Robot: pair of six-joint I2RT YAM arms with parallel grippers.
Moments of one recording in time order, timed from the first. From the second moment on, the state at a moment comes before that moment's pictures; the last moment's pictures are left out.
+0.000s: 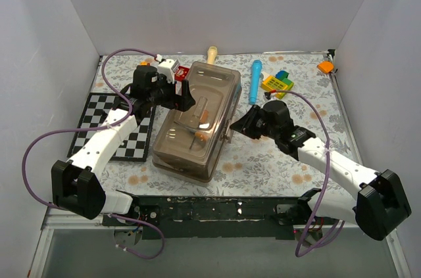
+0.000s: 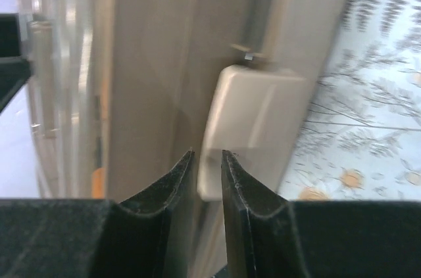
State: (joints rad) left arm -0.35 1.35 1.15 -0.35 0.35 -0.14; right arm 0.63 1.15 0.72 -0.12 -0.13 1.01
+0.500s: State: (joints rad) left arm -0.35 1.36 1.15 -0.35 0.35 -0.14; right arm 0.66 1.17 0.70 0.00 -0.16 1.04
